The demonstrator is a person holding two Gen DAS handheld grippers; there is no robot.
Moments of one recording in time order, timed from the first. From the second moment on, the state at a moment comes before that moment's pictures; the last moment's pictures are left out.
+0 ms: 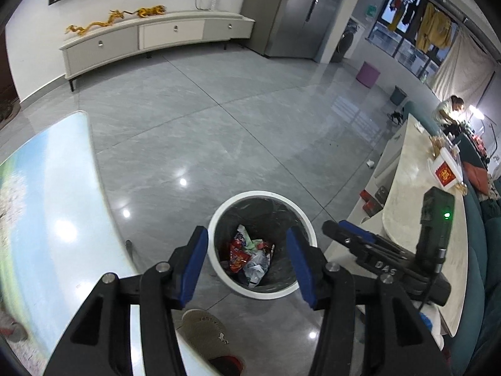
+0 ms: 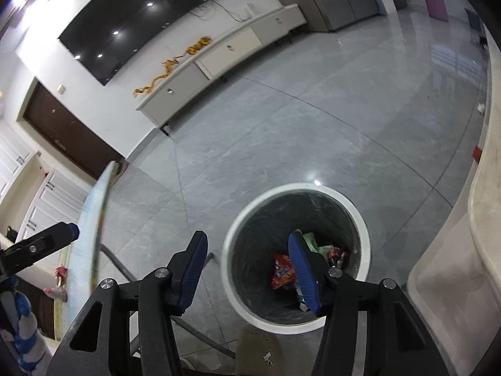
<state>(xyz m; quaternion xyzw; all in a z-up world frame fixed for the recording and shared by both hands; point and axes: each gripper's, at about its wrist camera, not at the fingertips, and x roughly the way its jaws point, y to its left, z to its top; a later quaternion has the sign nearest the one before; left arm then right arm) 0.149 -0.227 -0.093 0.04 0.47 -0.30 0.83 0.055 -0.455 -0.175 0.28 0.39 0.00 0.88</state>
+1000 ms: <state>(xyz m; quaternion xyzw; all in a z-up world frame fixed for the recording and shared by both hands) 0.067 0.100 -0.025 -0.06 0.36 -0.11 0.92 0.073 -0.209 -0.050 0.08 0.34 0.23 0.91</state>
